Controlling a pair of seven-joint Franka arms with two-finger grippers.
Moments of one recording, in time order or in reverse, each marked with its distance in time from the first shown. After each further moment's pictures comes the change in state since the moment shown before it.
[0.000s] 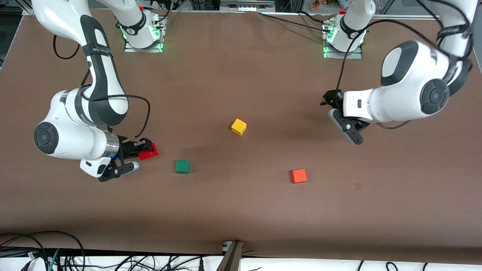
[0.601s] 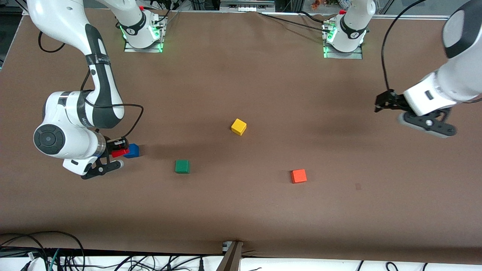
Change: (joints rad) left arm 0.117 -0.085 0.028 0.138 0.206 -0.073 -0.278; right arm 0.001 -0.033 -0.062 -0.155 -0.200 0.113 0.000
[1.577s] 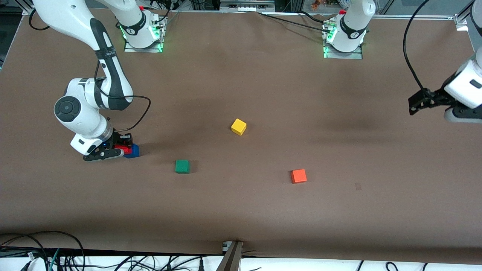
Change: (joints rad) left arm -0.298 -0.135 0.393 -0.095 0.023 0.080 -0.126; right arm 0.017 -0.135 0.004 -0.422 -0.007 0.489 0.139
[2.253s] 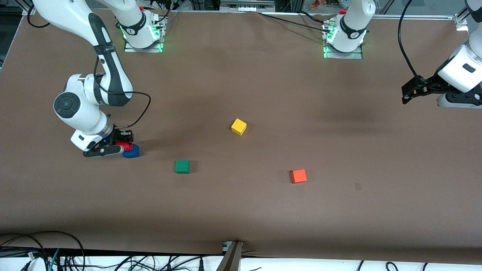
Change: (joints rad) left arm -0.022 -0.040 0.005 -0.052 -0.037 0.020 -0.008; right arm 0.000 -0.034 0.005 -0.050 0.001 -0.006 0.036
